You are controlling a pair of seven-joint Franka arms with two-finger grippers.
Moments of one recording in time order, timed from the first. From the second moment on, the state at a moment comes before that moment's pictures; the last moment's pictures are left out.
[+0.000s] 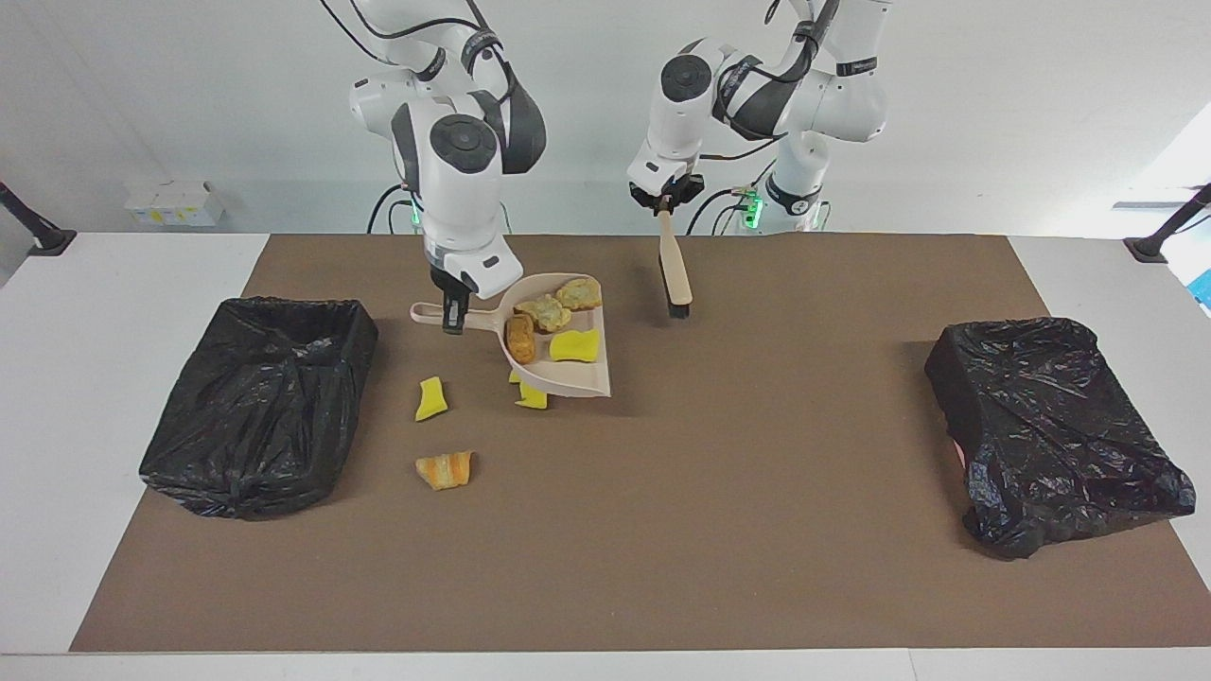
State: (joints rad) left arm -0.64 -0.32 -0.36 -2.48 -0.33 1.98 -0.82; right arm 0.27 0.06 0.01 -1.87 -0.20 1.81 -1.25
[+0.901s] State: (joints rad) left arm -0.71 -0.32 -0.36 -2.55 -0.33 2.13 -0.86; right arm -0.27 0.06 -0.01 -1.78 -0.20 1.83 -1.70
